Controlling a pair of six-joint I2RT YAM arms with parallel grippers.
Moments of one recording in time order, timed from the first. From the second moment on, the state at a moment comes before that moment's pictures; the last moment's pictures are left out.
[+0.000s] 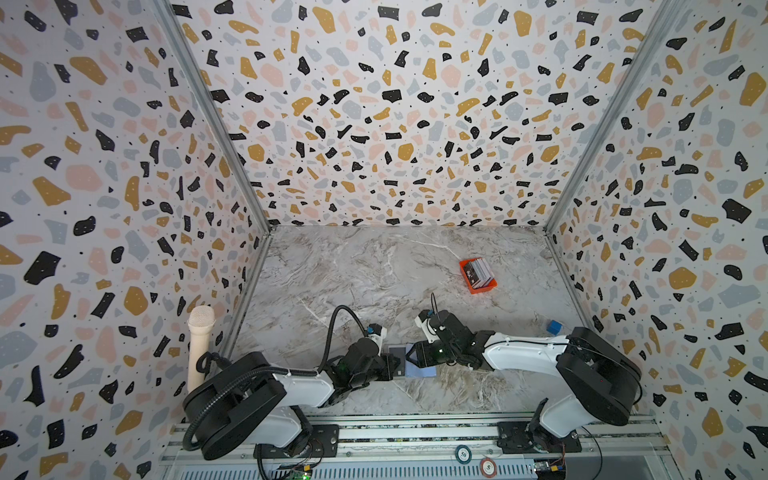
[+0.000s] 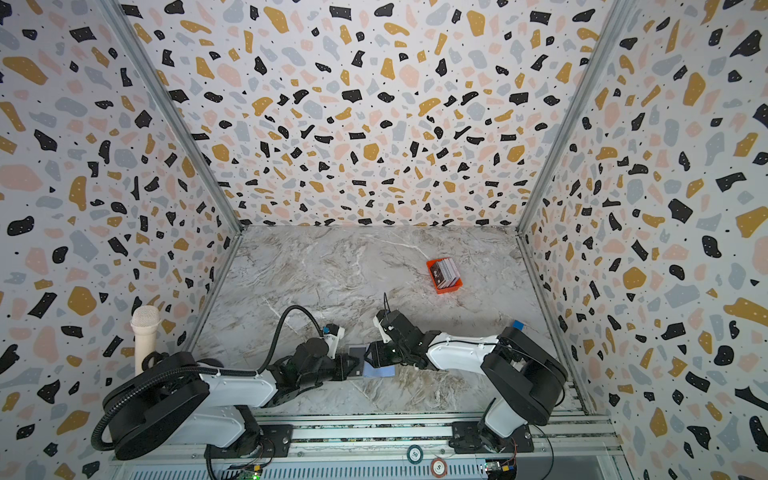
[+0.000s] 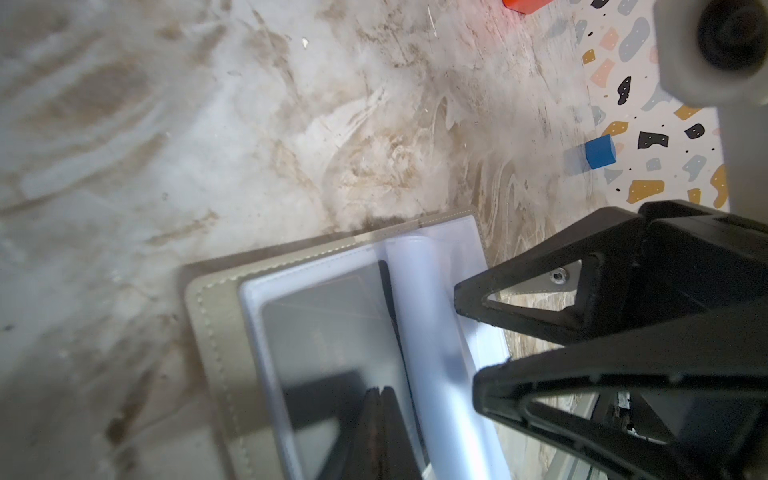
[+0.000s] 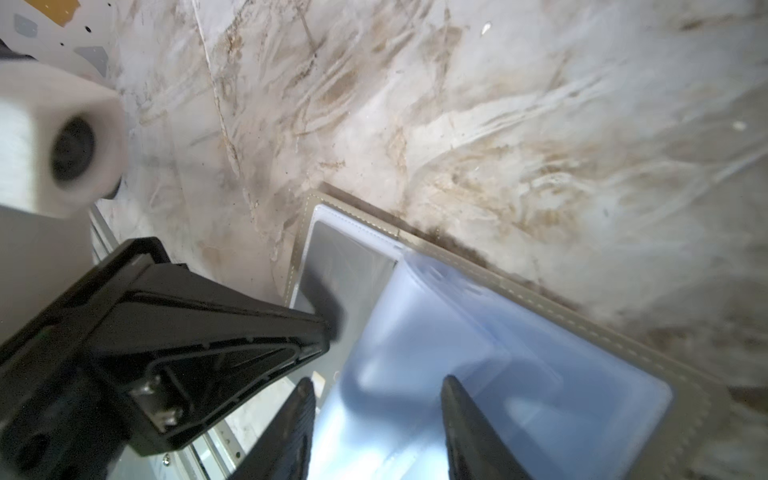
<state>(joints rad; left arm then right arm) -0.85 1.37 0.23 0.49 0.16 -0.84 0.90 1.54 0.67 0.02 -0.29 0.68</state>
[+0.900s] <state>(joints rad) -0.85 1.37 0.22 0.51 0.17 -0.85 0.91 1.45 0.62 0.00 -0.13 0.76</state>
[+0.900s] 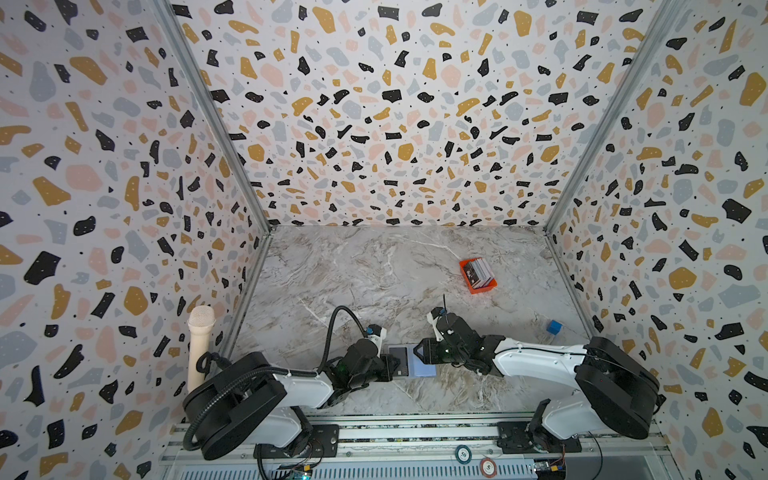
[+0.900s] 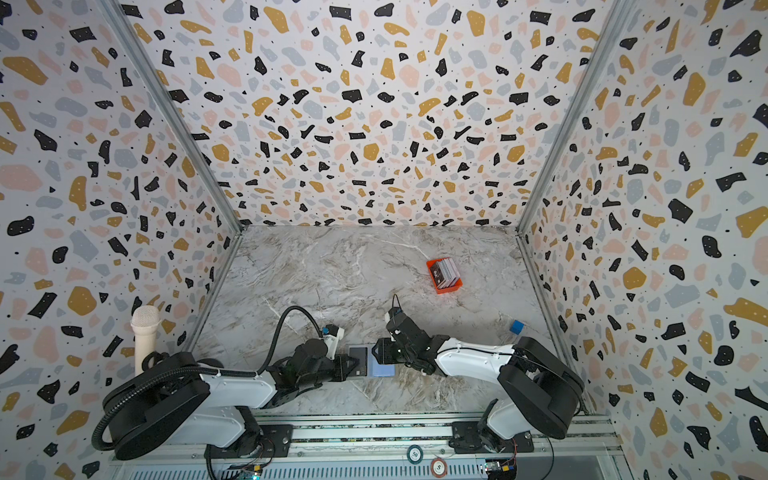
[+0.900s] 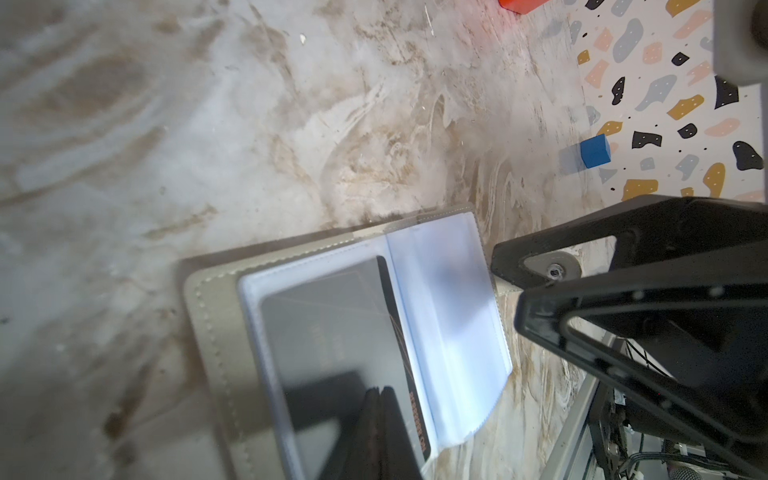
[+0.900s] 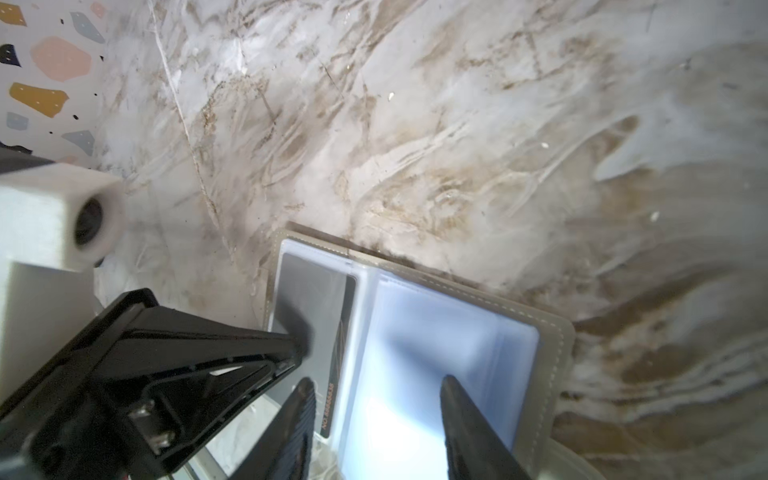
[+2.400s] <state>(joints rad) -0.85 1.39 0.21 0.55 0.18 -0.85 0.93 1.56 0.64 0.13 -0.24 0.78</state>
